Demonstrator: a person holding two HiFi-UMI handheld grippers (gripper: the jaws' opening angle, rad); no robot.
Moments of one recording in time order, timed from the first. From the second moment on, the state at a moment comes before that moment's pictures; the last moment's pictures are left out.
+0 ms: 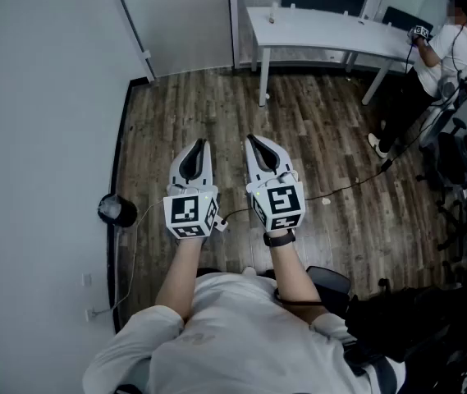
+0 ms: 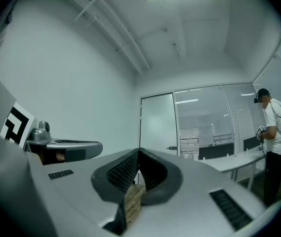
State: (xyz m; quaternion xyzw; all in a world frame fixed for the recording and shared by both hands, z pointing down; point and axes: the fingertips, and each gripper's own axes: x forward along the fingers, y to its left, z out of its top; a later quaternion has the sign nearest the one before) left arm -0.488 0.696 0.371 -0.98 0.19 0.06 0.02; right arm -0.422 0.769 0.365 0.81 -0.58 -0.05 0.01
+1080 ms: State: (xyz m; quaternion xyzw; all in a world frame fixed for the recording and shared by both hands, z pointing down) left arm -0.465 0.511 0.387 -0.98 0.18 0.07 -0.01; right arm -0.386 0.592 0.368 0.82 -0.57 -0.04 -0.04
